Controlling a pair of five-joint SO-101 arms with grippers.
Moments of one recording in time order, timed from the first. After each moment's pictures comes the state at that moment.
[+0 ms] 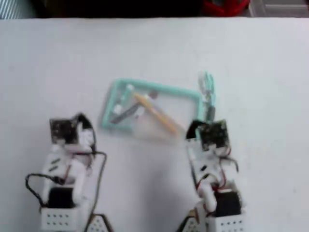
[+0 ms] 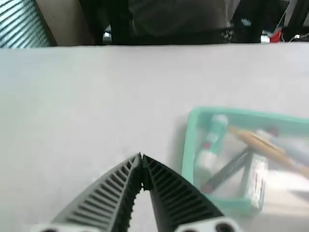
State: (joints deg) left arm -4.3 -103.3 97.3 40.3 -0.1; right arm -11.4 -102.7 90.1 47.5 10.9
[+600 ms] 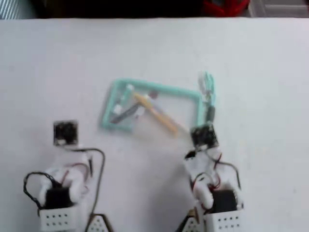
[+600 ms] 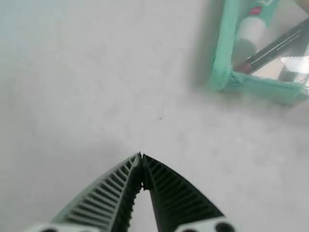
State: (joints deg) left arm -10.6 -103.3 97.3 67.6 -0.1; right arm -11.4 -103.0 96.4 67.9 10.9
